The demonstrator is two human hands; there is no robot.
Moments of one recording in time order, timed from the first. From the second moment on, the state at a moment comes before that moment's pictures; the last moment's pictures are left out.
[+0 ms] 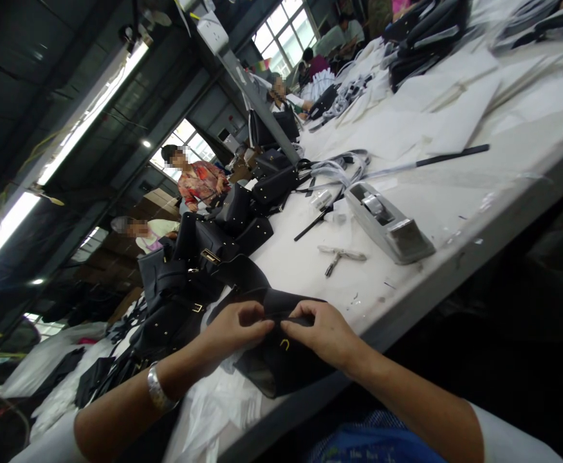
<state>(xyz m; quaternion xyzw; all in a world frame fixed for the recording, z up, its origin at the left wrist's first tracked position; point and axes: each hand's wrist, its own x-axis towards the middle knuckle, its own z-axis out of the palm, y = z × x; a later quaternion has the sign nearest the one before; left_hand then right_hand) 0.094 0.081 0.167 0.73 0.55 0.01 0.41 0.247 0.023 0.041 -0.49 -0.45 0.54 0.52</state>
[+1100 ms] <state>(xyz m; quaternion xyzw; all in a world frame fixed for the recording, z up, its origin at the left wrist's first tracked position) 0.100 0.065 0.154 0.79 0.54 0.07 0.28 0.238 0.014 0.041 -0.51 -0.47 0.48 0.53</state>
